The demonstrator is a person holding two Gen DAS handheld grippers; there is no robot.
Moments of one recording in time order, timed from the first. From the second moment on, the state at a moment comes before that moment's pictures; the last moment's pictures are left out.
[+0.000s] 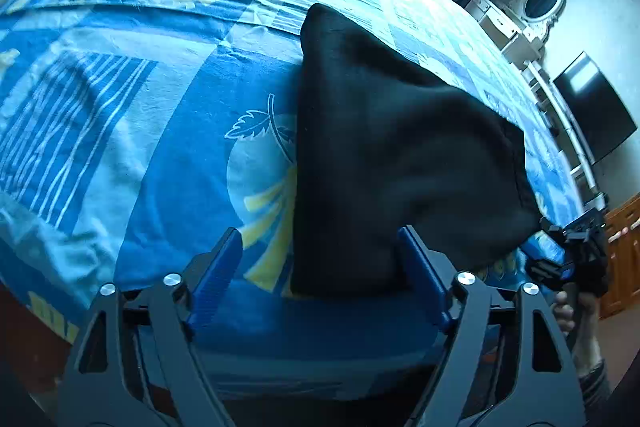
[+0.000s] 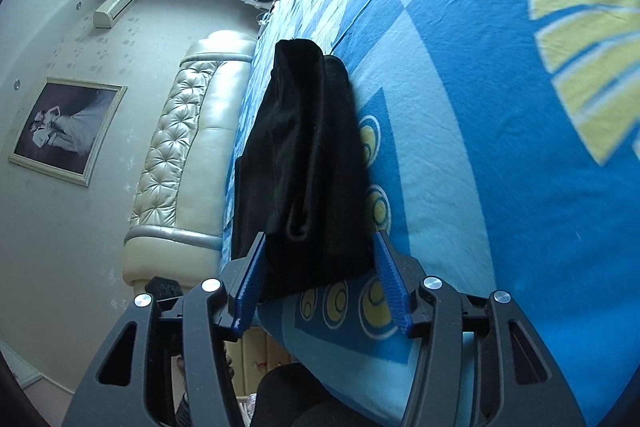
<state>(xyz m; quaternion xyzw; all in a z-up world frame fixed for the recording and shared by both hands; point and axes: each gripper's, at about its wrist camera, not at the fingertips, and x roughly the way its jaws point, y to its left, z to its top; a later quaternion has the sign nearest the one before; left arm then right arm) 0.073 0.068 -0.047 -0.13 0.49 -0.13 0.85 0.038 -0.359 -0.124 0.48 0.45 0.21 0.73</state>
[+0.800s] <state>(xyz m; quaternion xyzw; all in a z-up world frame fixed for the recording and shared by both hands) -0.036 0.013 0.005 0.02 0.39 -0.05 0.92 -0.027 -0.273 -0.072 0.17 0.51 0.04 0.84</state>
